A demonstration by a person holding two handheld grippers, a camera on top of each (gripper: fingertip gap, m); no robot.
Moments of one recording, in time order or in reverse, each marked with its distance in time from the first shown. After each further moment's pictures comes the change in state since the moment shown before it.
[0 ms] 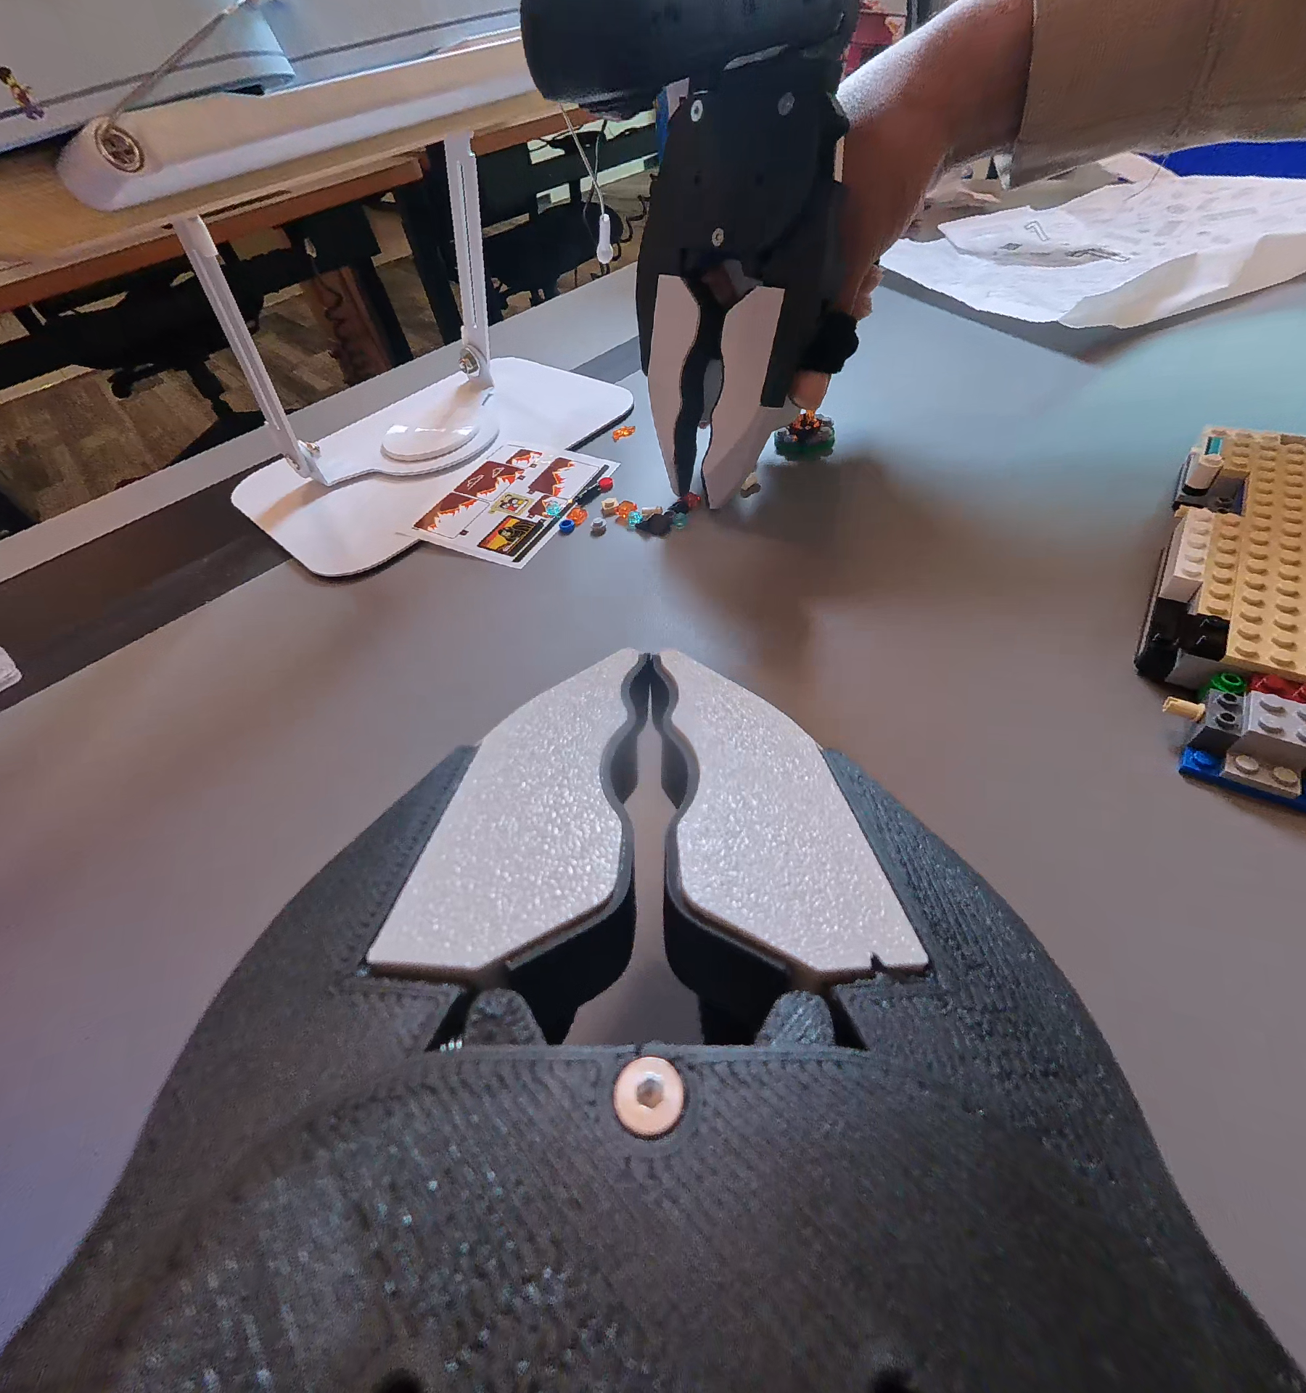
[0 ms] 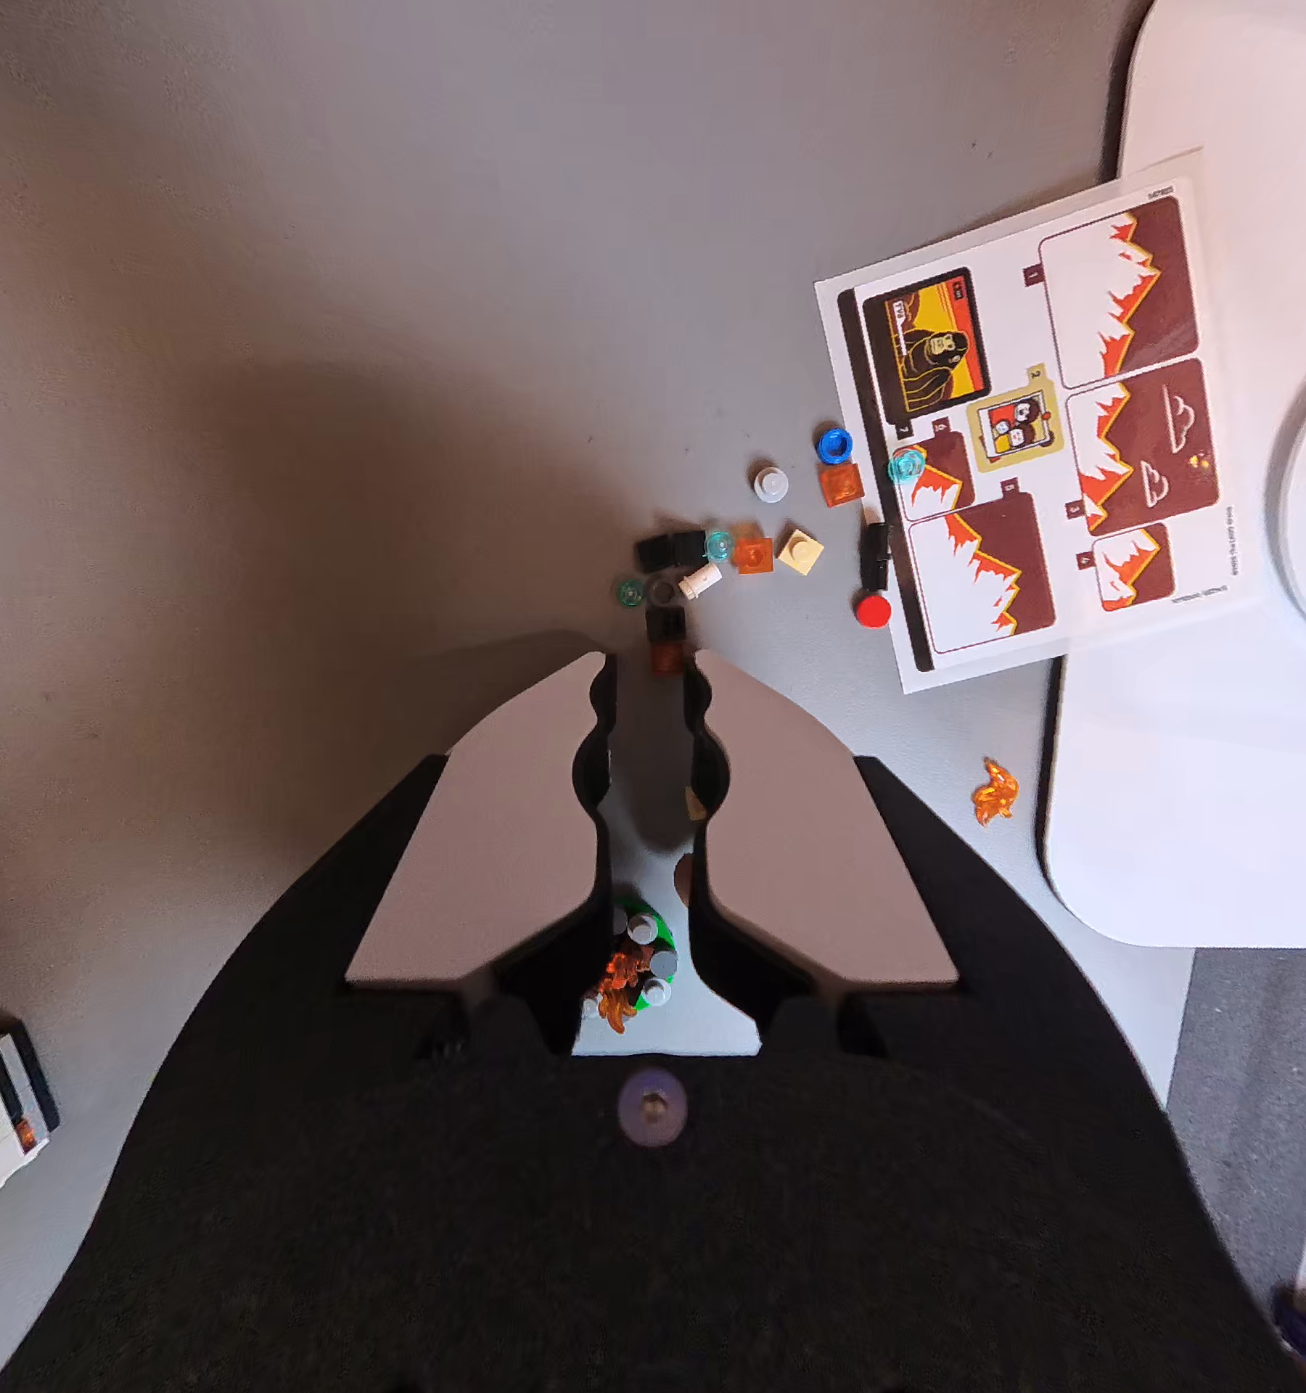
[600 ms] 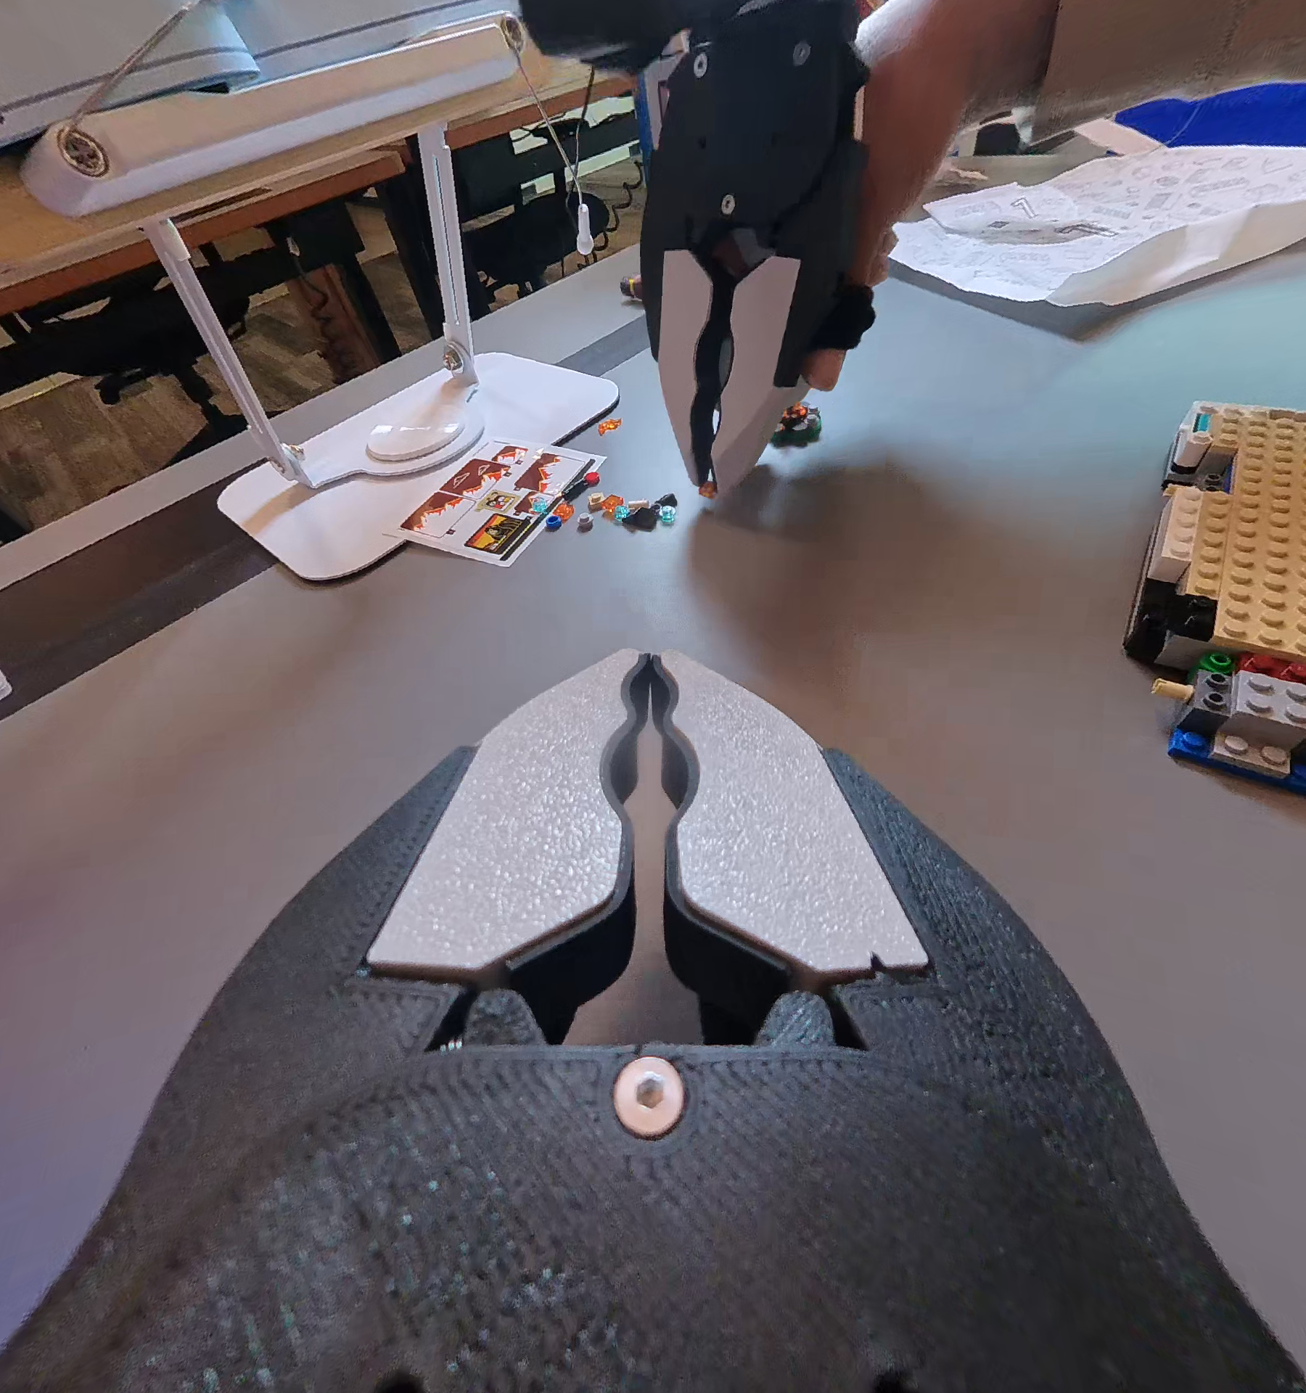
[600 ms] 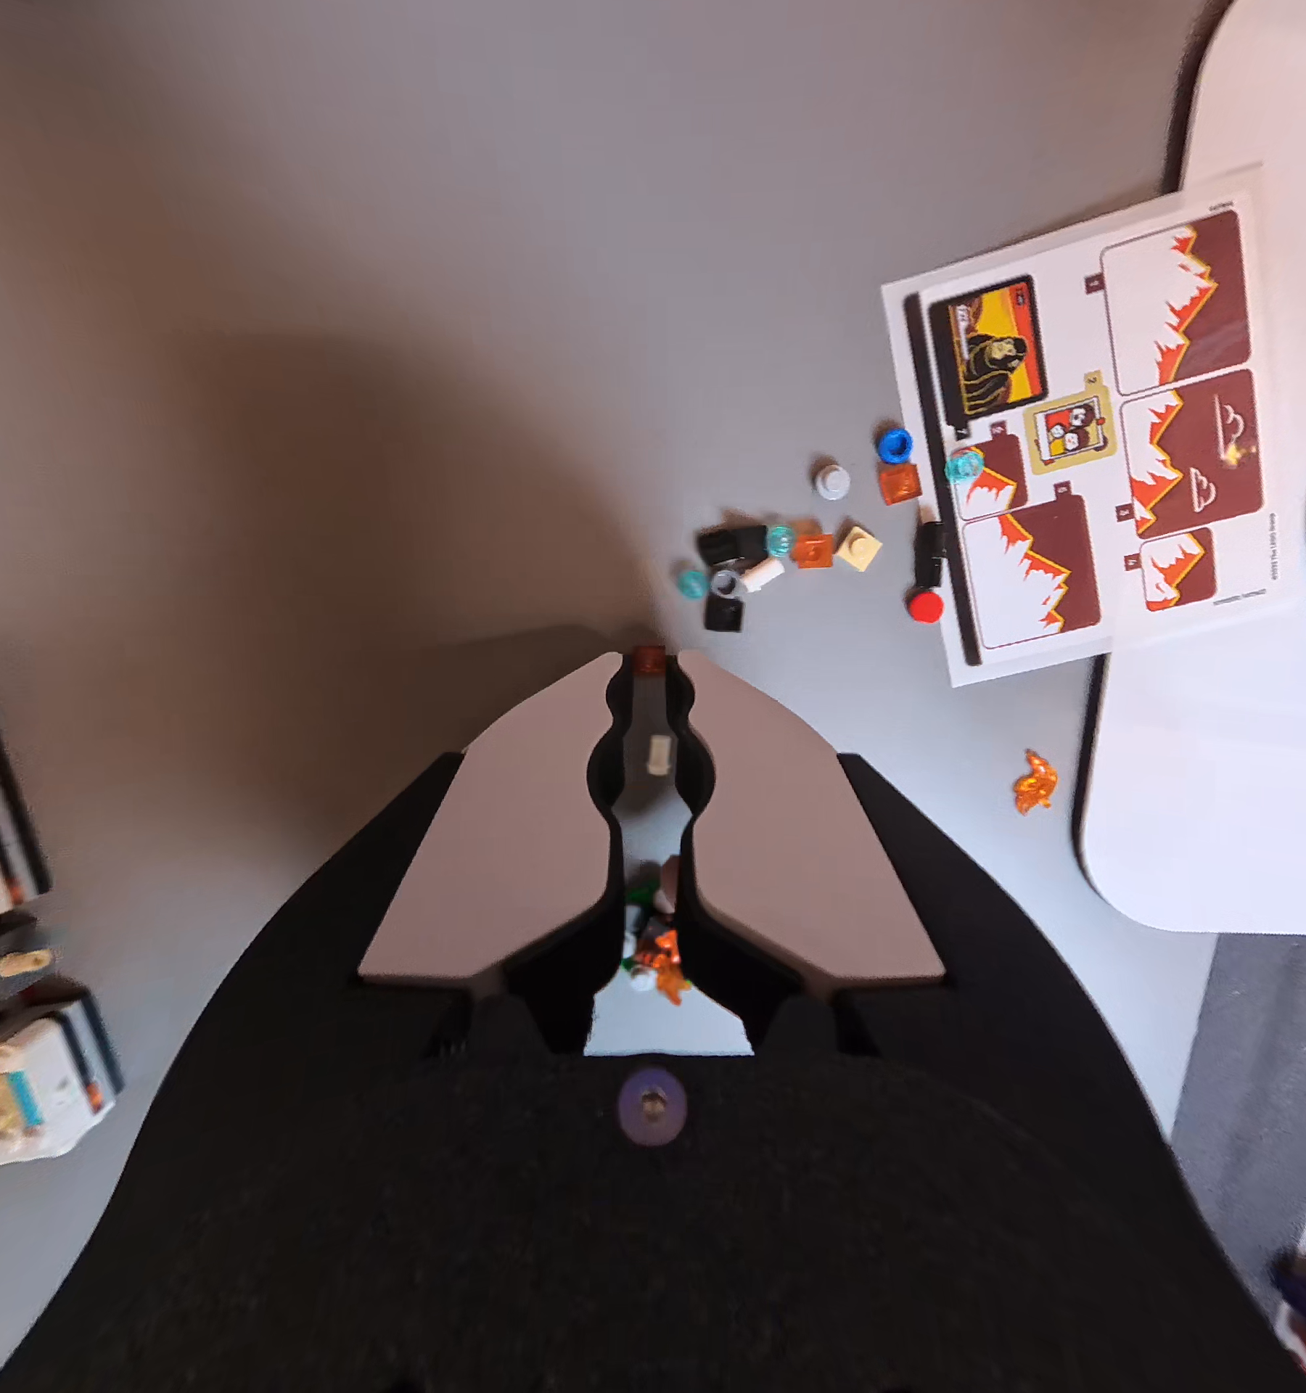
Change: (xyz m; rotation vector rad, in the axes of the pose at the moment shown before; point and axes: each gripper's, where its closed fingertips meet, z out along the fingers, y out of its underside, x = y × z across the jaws) left arm 0.005 0.001 0.000 -0.013 0.014 0.025; right arm -0.018 0.000 -0.007 -0.010 0.001 -0.024
